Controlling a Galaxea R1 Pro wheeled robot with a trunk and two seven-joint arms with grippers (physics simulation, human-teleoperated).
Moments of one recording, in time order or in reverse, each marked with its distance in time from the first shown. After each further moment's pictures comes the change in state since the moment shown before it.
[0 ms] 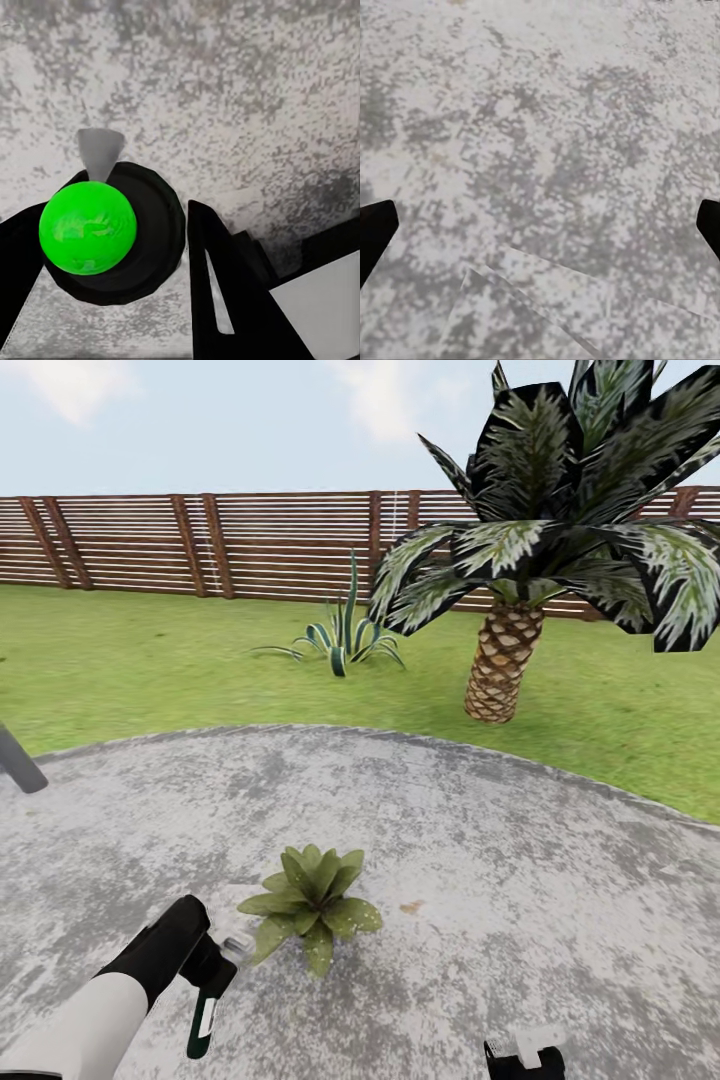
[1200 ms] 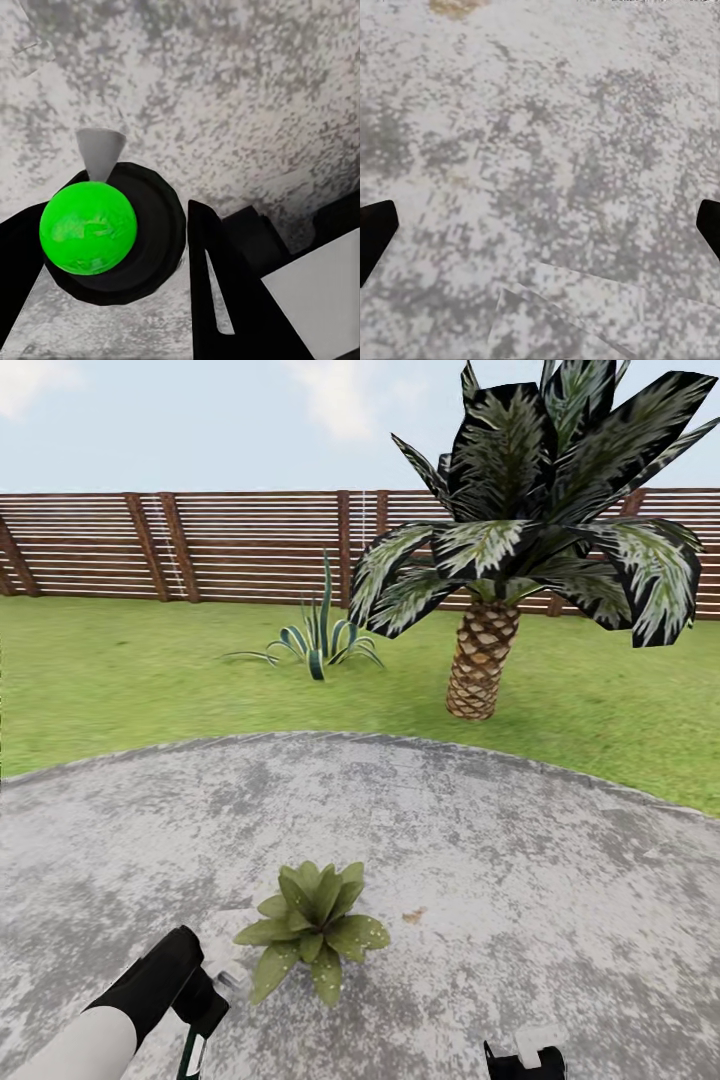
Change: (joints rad) left arm 0.078 0.009 -0.010 0.014 -0.026 -0.085 -0.002; right arm 0.000 0.000 0.000 0.000 0.000 0.000 0.000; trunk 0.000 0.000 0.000
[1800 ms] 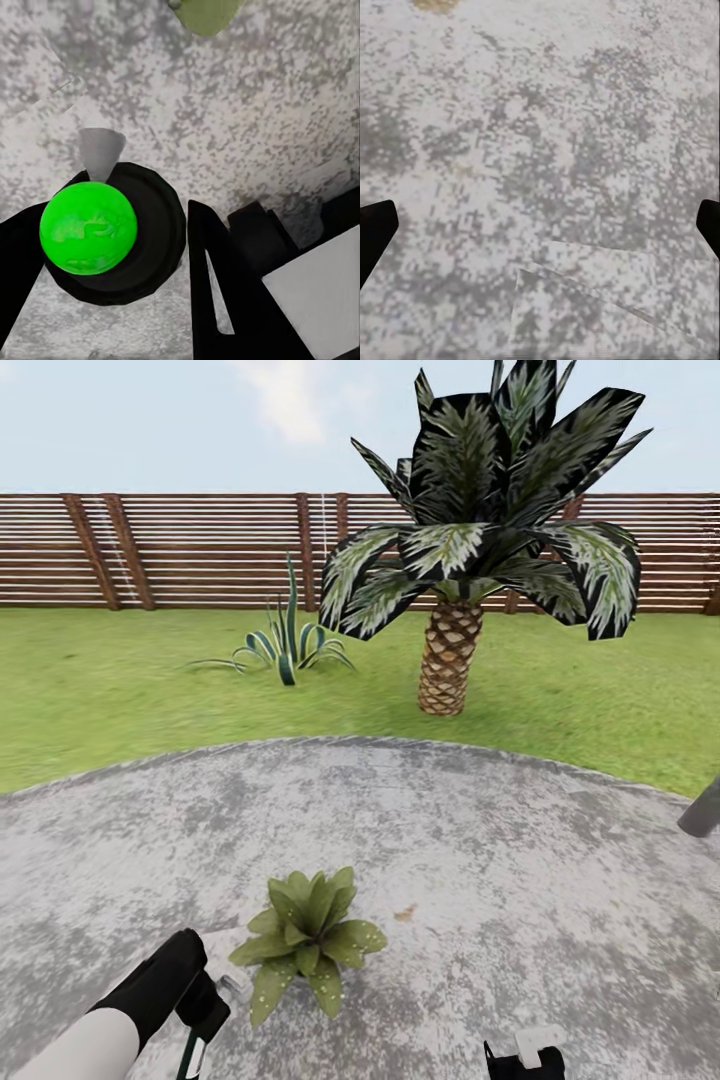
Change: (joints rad) left arm 0.003 -0.004 -0.040 0.002 -0.001 -0.004 0.003; right arm 0.000 0.000 0.000 0.000 0.000 0.000 0.000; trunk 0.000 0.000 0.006
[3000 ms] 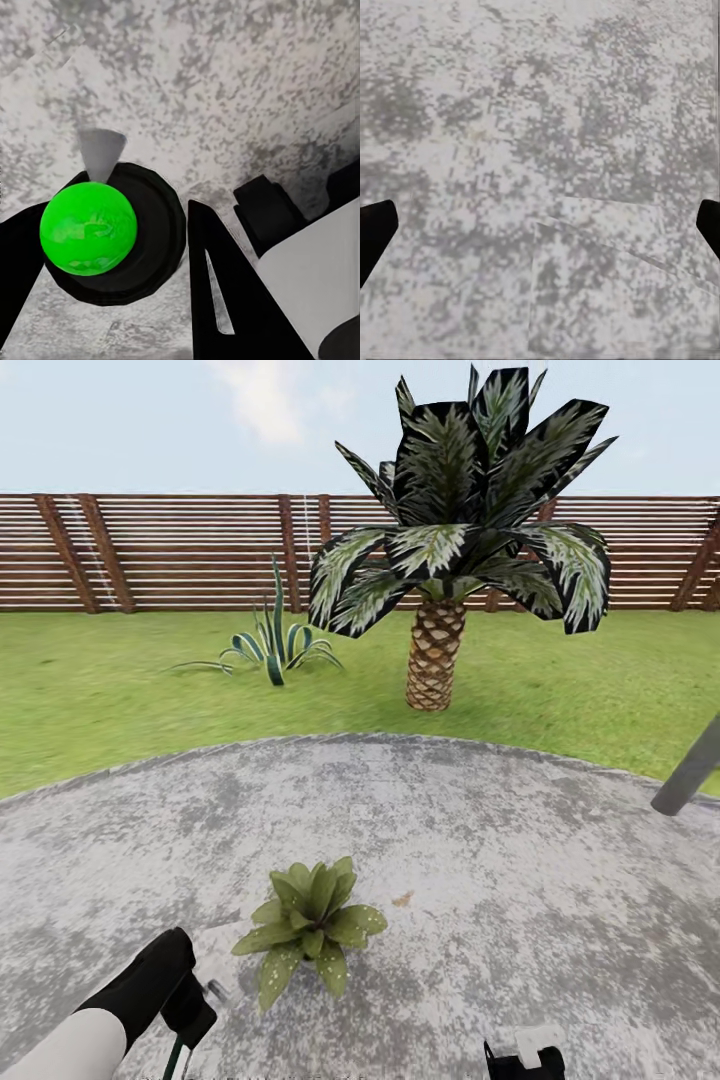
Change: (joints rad) left arm 0.001 0.036 -0.001 -0.008 -0.074 -0.002 -0.103; right arm 0.000 0.000 0.000 0.000 0.000 0.000 0.000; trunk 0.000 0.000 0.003
